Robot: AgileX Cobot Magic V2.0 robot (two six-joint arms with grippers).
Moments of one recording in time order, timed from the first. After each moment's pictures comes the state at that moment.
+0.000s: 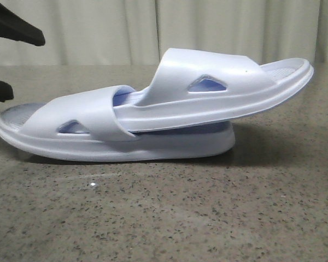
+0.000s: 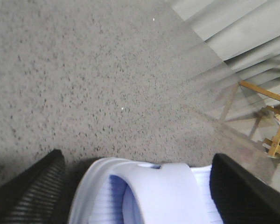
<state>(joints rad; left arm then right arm) -0.06 1.23 -0.54 -1.79 0.73 1.20 0.05 0.68 -0.72 1.29 0.49 -1.09</state>
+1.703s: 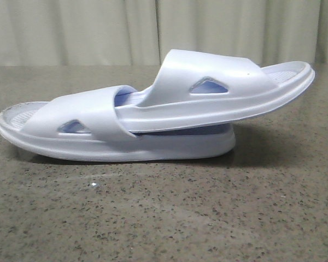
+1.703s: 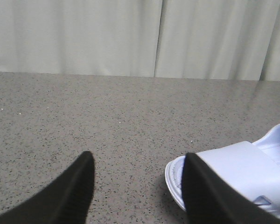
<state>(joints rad) -0.06 0.27 -0.19 -1.44 0.33 1.31 0.05 -0.01 -0.16 1.18 0.14 -1.19</state>
